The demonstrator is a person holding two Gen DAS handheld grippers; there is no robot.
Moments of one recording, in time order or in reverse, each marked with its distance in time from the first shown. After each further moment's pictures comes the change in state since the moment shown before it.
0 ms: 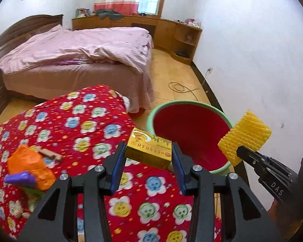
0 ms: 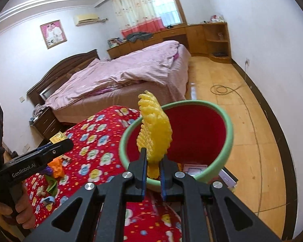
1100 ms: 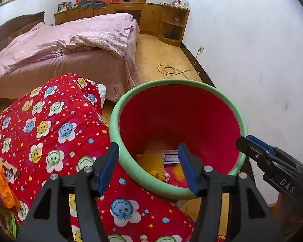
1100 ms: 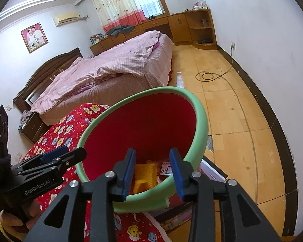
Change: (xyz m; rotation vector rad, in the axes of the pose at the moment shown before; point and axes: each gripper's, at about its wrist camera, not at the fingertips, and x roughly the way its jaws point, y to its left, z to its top) left arm 0.086 -0.042 -0.001 0.078 0.105 -0.037; right arm 0.048 -0.062 -0.001 0.086 0.053 -0.061
